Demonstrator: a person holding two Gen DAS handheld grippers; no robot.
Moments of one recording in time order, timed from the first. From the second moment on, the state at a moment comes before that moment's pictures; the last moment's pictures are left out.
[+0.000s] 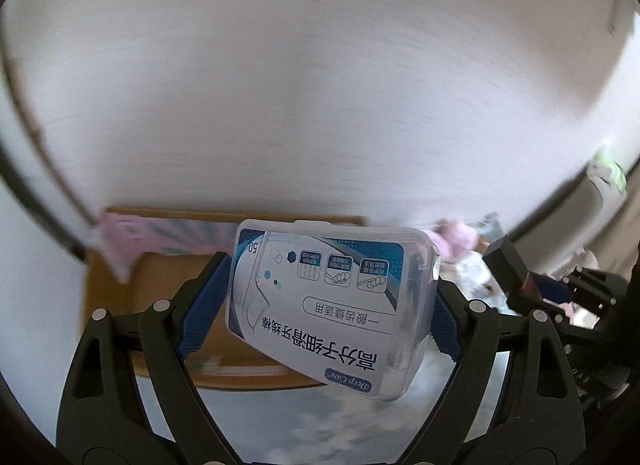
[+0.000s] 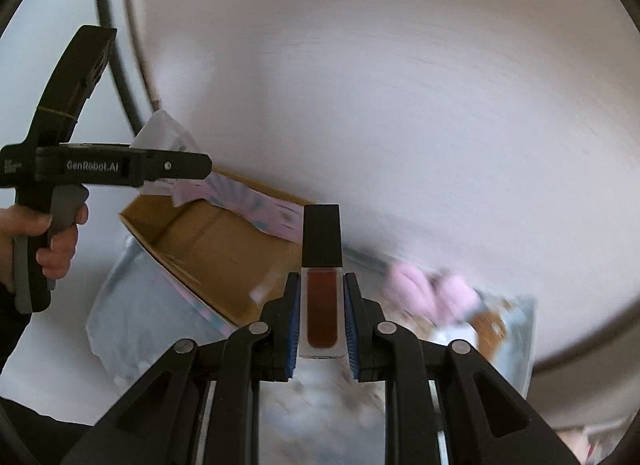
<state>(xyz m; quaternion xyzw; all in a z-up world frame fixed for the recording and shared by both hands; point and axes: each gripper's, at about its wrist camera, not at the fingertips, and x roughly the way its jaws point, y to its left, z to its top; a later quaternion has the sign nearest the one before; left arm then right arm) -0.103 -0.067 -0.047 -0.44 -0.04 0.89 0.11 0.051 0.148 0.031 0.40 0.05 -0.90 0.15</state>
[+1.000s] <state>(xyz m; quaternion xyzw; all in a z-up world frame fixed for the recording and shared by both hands) -0.146 -0.157 -0.146 -0.50 0.00 0.86 0.03 -0.078 0.007 -0.087 0.54 0.03 -0.83 0.17</state>
